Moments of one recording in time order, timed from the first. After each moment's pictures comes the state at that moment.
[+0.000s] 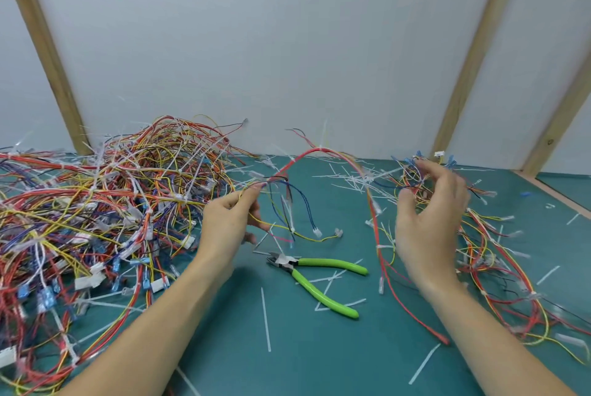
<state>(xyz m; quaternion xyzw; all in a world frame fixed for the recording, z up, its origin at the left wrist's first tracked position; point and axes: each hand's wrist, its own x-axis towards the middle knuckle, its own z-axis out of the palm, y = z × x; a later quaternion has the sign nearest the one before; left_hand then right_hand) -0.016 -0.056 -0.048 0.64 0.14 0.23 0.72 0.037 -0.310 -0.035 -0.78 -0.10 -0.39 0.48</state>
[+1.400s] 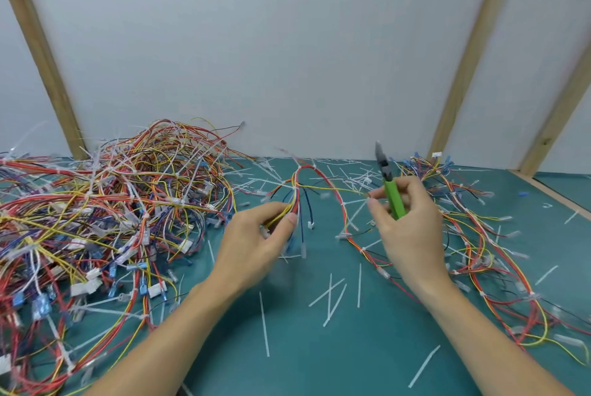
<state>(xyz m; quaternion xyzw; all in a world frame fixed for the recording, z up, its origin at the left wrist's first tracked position) -0.028 -0.077 -0.058 0.84 -0.08 0.30 0.44 0.028 -0.301 -0.038 -0.77 -0.14 -0.26 0.56</state>
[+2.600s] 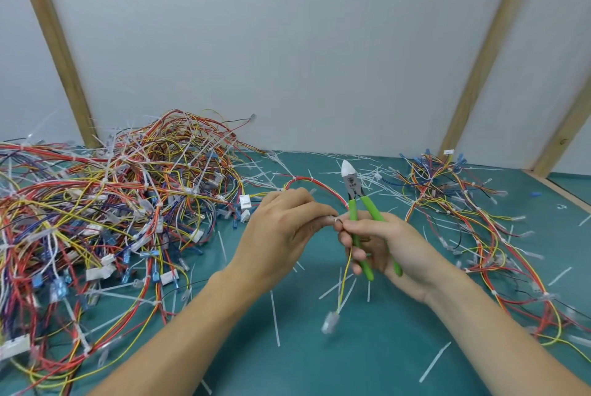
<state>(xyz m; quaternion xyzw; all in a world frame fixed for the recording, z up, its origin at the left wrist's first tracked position) -0.033 -0.092 -0.043 0.86 -0.20 0.42 0.22 0.014 -0.288 -0.033 -0.62 -0.19 0.29 0.70</state>
